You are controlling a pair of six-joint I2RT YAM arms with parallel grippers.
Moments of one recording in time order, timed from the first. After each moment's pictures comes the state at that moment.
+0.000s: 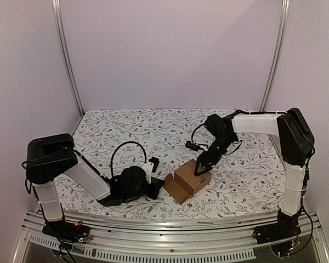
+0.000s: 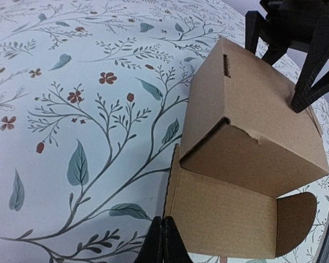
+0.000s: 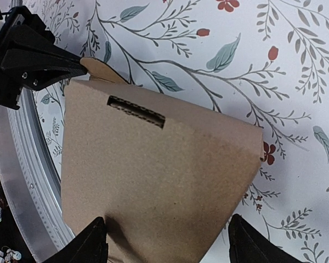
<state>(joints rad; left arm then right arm) -1.06 1.89 0.58 0.81 -0.20 -0.50 0.58 2.01 1.44 -0.89 -0.58 -0.31</state>
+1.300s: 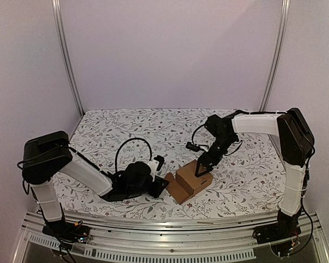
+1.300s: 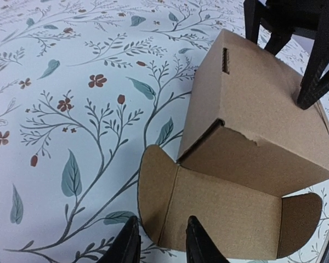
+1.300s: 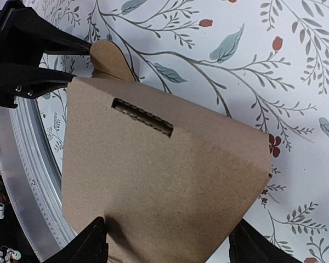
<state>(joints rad) -1.06 1.86 0.66 0.61 -0.19 -0.43 0.58 2.01 1.44 -0.92 -0.58 -0.32</state>
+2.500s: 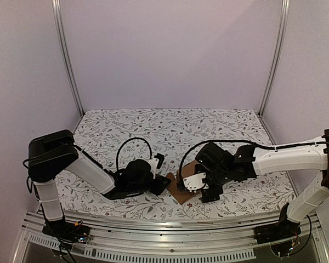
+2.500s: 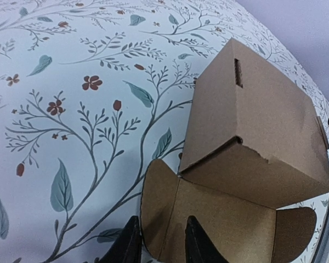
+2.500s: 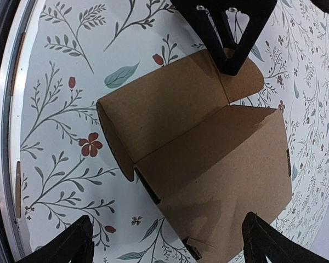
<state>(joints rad) -1.02 1.91 0.69 0.67 -0.11 -0.49 1.06 1.52 0.96 -0.53 0.09 -0.74</state>
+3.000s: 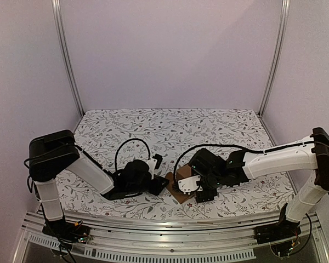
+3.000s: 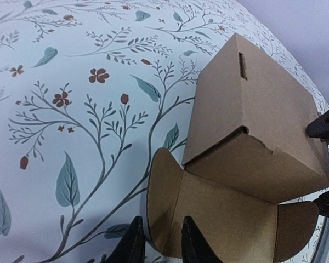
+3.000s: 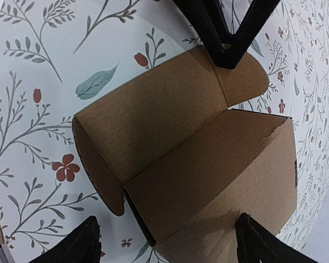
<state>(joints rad) -1.01 1.91 0.66 0.69 -0.10 -0.51 1.09 1.62 0.96 -0.43 0.19 -0.70</state>
